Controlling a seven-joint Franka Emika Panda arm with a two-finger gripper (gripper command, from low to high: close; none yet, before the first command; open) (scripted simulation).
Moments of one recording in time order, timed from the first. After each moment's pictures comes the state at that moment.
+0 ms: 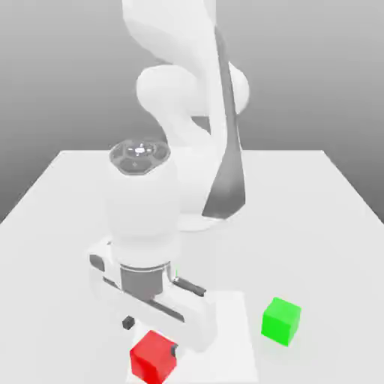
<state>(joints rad) -0.17 0.38 0.04 -2.44 -0.05 2.81 1.29</state>
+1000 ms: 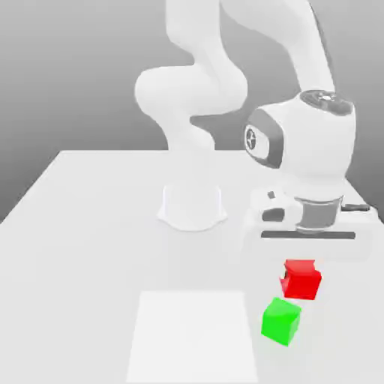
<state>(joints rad) 0.17 0.14 0.20 -2.66 -0.08 2.80 1.30</state>
